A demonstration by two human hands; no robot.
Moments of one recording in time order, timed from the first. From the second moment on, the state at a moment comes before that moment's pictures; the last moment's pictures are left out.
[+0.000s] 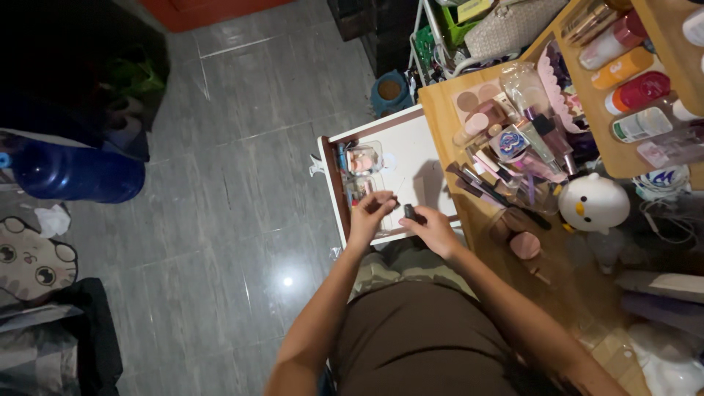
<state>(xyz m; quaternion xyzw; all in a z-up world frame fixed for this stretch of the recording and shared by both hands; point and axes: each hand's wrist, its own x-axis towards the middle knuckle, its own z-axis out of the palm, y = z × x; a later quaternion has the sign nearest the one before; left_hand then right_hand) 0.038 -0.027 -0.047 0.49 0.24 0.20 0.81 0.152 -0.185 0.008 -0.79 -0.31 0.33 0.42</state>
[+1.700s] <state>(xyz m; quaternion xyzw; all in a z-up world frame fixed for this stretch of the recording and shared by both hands) 0.096 -0.016 0.110 0.53 0.17 0.34 0.76 0.185 -0.143 0.142 -0.77 -0.39 0.14 0.48</state>
